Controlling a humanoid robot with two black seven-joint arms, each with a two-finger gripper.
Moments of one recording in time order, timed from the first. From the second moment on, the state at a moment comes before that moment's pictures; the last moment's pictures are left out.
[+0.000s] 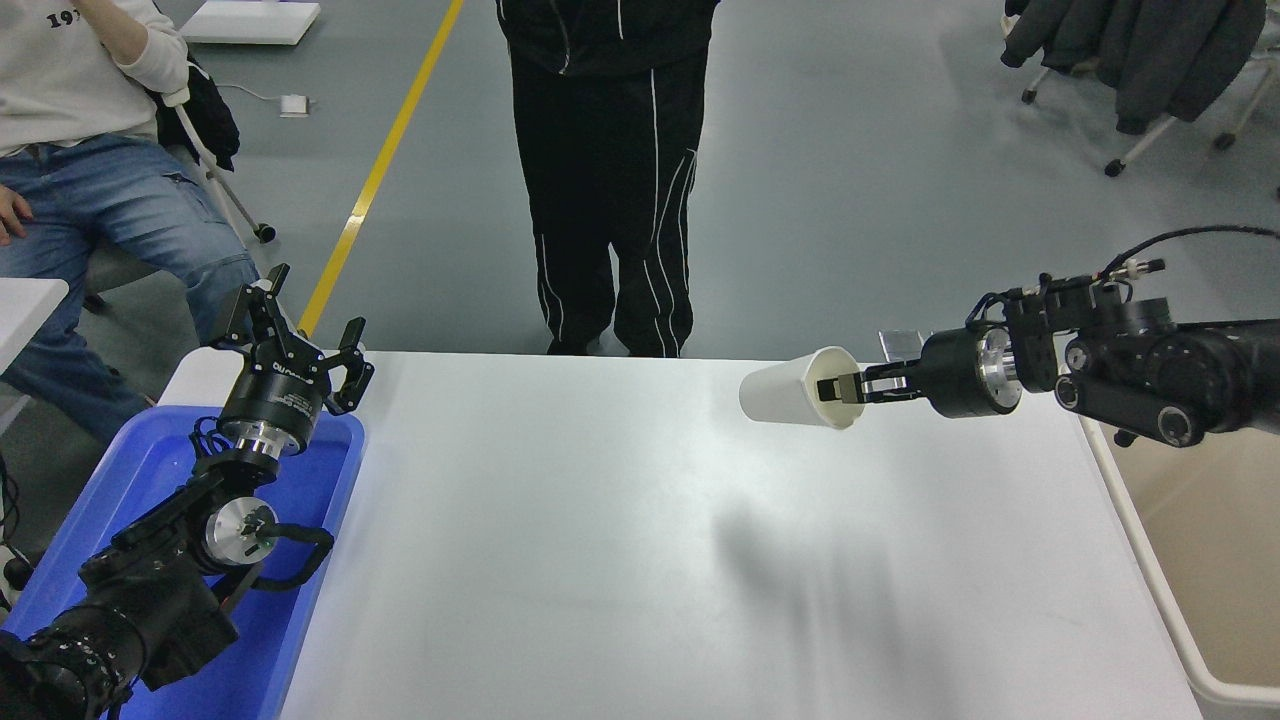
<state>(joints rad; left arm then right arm) -0.61 0.29 -0.84 -0.45 0.19 -0.47 -0.66 1.42 -0.52 -0.51 0.85 -0.83 0.21 0.61</state>
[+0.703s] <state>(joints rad) -0.61 0.29 -0.84 -0.45 0.19 -0.47 -0.66 1.32 -0.59 -0.25 0.38 -0.58 0.33 0.62</state>
